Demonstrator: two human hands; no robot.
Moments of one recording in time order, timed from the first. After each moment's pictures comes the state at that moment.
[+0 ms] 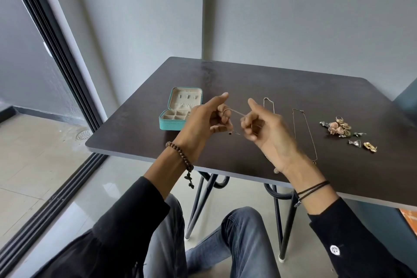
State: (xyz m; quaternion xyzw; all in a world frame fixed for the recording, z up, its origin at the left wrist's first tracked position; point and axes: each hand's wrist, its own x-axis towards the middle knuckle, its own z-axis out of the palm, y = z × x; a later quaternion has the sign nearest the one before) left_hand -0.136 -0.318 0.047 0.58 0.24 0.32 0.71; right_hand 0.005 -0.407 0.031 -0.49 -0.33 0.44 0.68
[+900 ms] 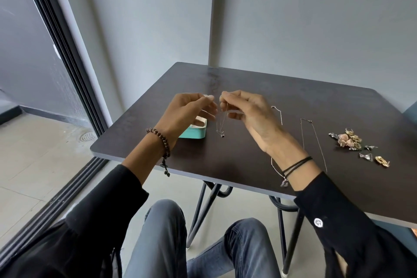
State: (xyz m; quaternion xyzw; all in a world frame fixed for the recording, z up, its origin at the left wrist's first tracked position) left_hand -0.165 -0.263 0.058 0.71 0.31 0.32 0.54; right_hand -0.007 -0.346 0.054 -0.55 -0.47 0.34 0.60
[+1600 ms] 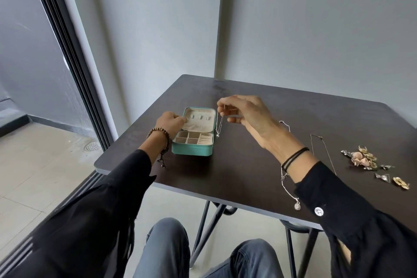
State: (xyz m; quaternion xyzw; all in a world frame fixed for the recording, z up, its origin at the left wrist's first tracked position) left_hand -0.159 -0.142 0.001 0.70 0.55 0.25 0.39; right_hand -0.002 -0.300 0.072 -0.58 -0.47 0.36 0.56
